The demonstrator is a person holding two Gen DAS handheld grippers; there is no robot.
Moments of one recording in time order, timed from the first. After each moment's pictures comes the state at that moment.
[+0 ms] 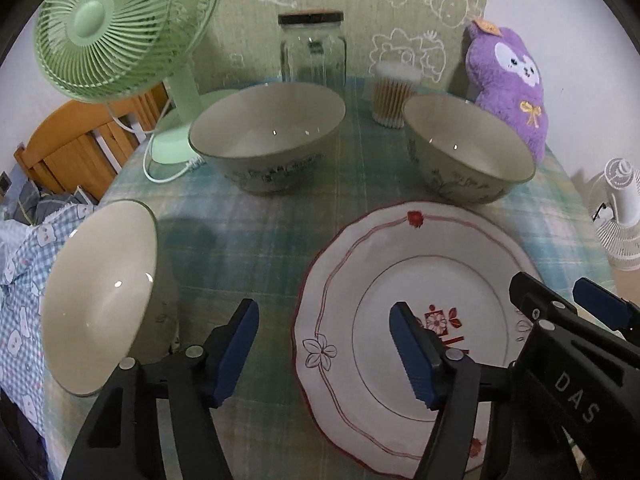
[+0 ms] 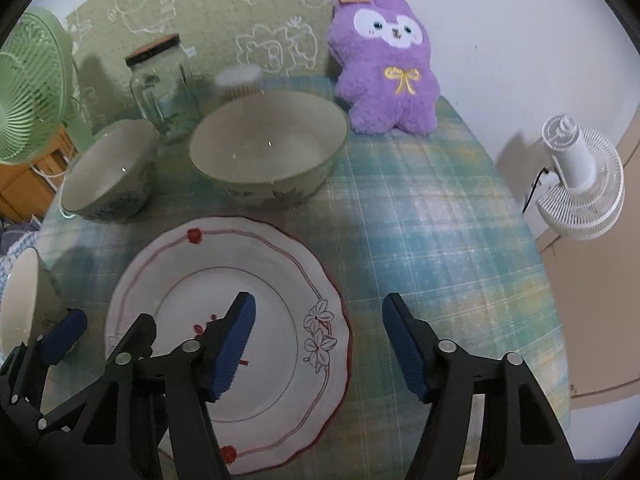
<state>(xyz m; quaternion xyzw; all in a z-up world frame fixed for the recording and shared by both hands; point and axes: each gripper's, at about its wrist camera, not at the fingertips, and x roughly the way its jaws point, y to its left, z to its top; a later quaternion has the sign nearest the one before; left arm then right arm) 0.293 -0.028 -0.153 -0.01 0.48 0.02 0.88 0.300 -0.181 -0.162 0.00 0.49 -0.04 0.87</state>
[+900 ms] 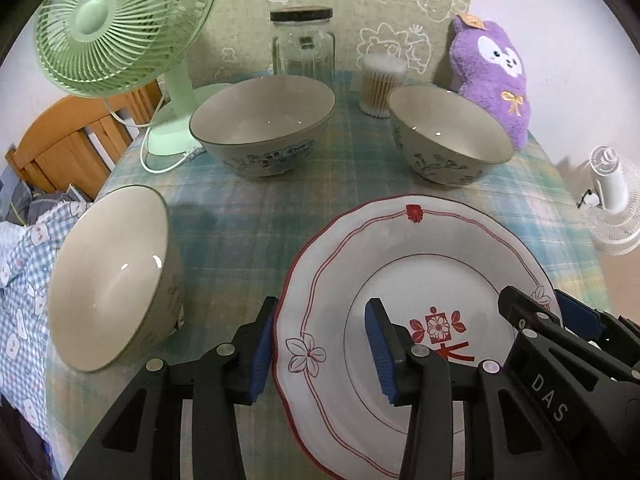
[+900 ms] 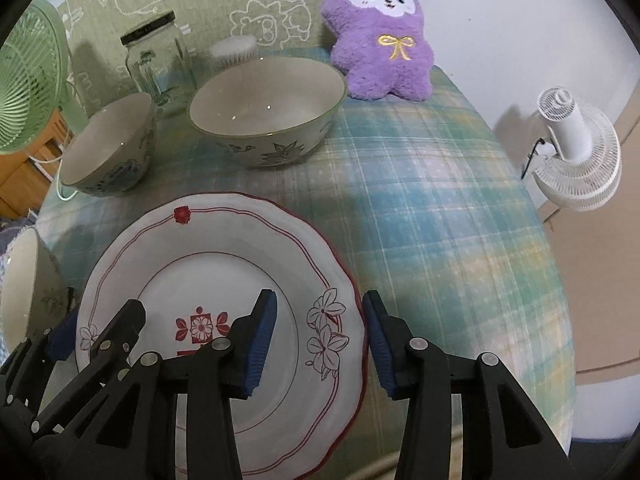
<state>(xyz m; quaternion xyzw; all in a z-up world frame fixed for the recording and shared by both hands) 0.273 -0.026 -0.140 -0.01 0.49 0.00 0.87 0.272 -0.174 -0.154 0.01 0.52 -0.06 0.85</state>
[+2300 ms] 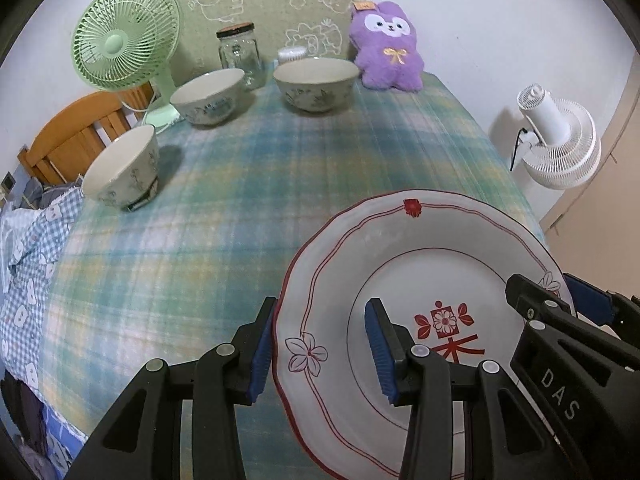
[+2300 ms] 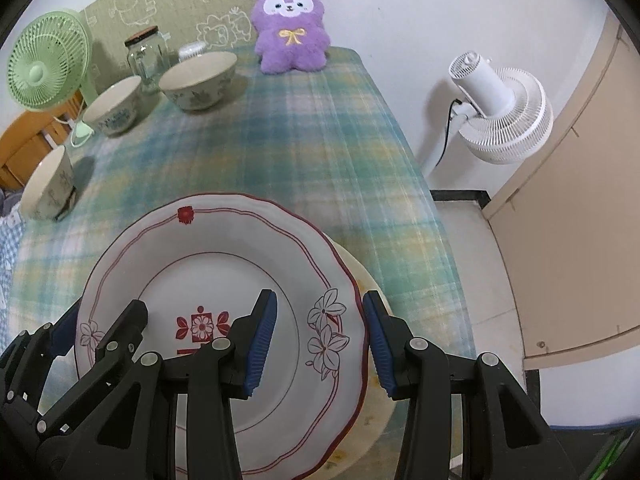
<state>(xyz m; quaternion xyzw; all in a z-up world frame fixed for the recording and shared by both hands) 0.111 -0.148 -0.116 0.01 0.49 -0.01 0.87 0.102 -0.290 -0.127 -0.01 0.52 -0.06 0.85</state>
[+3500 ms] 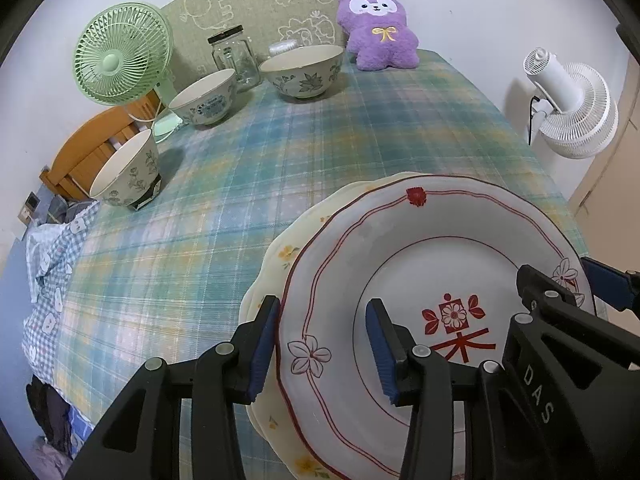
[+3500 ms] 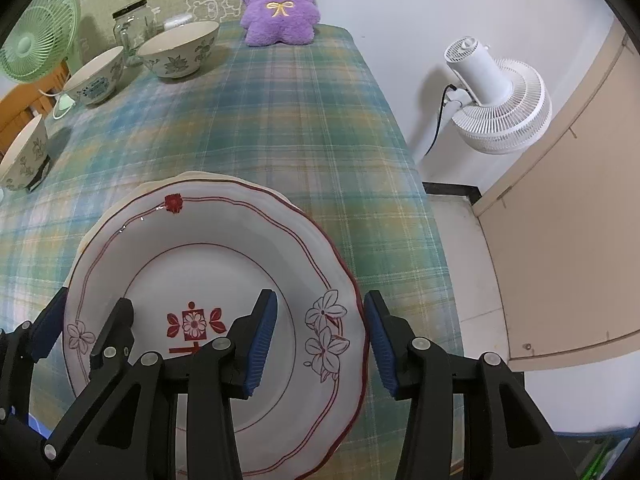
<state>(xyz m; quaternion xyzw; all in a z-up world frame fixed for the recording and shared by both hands) 0.102 -0.187 -0.142 0.07 0.49 0.04 0.87 0.101 -0.310 -0.157 -0.04 0.53 -0.07 0.84</state>
